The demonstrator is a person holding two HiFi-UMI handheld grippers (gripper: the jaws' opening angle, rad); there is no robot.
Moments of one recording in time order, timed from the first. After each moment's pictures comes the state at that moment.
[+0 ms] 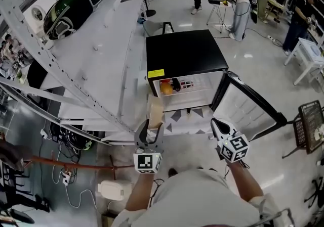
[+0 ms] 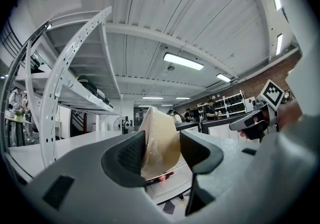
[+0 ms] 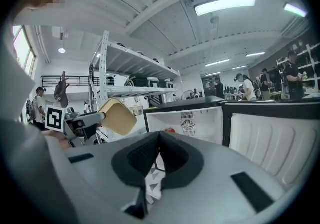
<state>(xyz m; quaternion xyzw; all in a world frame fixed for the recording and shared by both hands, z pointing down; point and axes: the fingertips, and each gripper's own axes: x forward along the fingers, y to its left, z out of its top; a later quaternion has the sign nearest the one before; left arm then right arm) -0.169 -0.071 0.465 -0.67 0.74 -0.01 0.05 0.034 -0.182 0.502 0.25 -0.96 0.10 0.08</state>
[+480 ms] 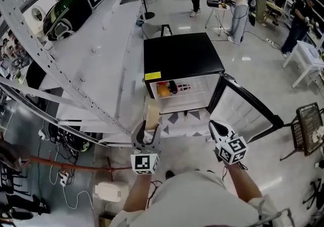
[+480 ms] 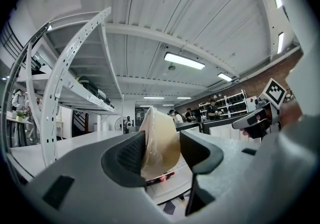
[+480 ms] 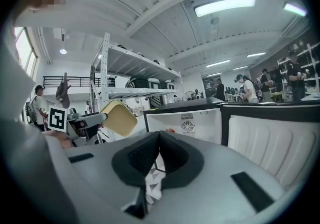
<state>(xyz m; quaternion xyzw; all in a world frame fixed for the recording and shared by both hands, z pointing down) -0.168 -0.074 0.463 -0.66 0.75 -0.01 0.04 0.042 -0.185 0.497 0.25 -0.96 0.10 0.08</state>
